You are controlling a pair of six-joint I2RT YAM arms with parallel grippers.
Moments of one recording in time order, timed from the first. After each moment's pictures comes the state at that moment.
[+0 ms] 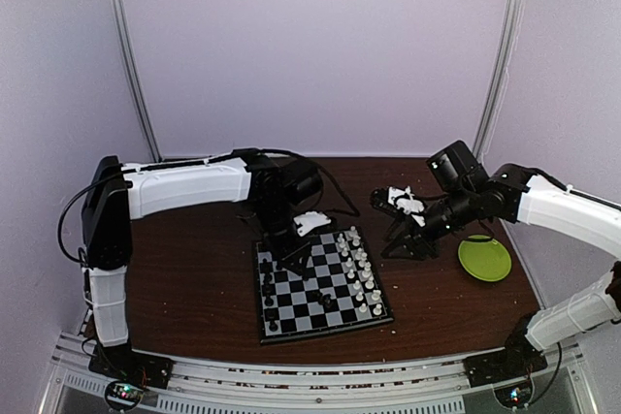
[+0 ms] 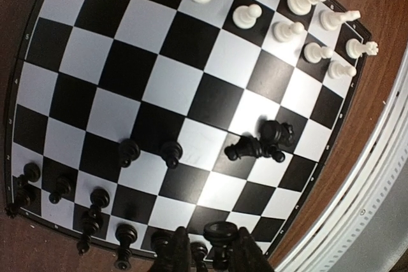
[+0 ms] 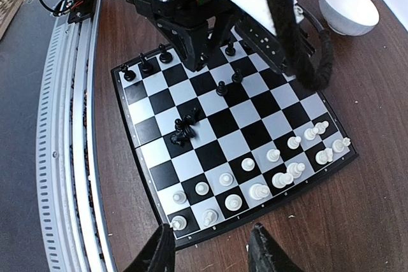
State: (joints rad) left arm -0.94 2.01 1.71 -1.08 0.23 0.04; right arm 0.68 1.27 1.05 -0.68 -0.49 -0.47
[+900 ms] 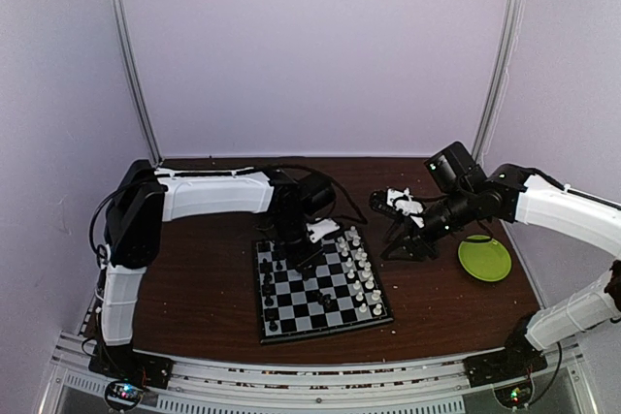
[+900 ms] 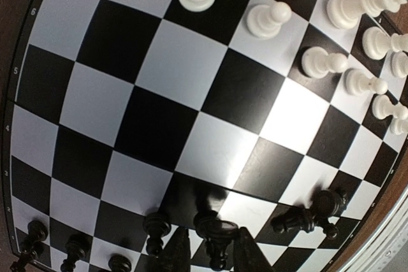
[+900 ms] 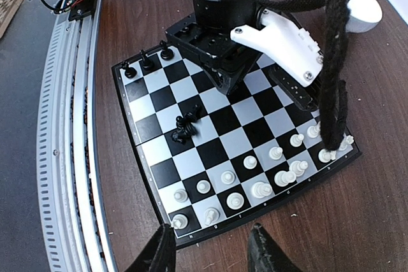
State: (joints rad) left arm -0.94 2.16 1.75 -0.96 0.15 0.02; right arm 0.68 1.29 1.05 -0.68 -0.49 -0.47
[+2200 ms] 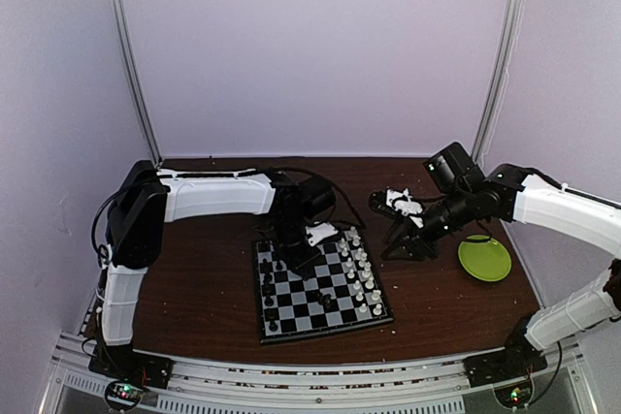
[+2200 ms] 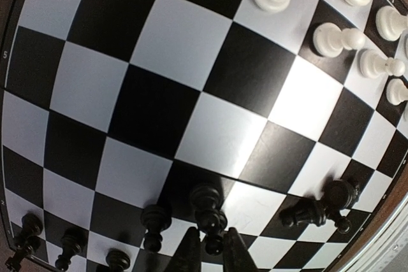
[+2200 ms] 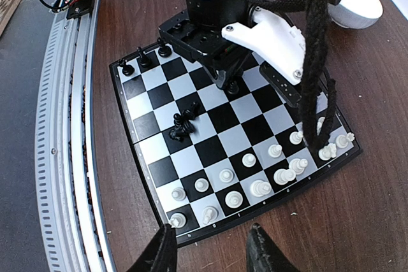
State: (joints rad) left arm -0.94 2.17 1.75 -1.00 0.13 0.03; right arm 0.68 1.30 1.05 -0.68 -0.49 -0.48
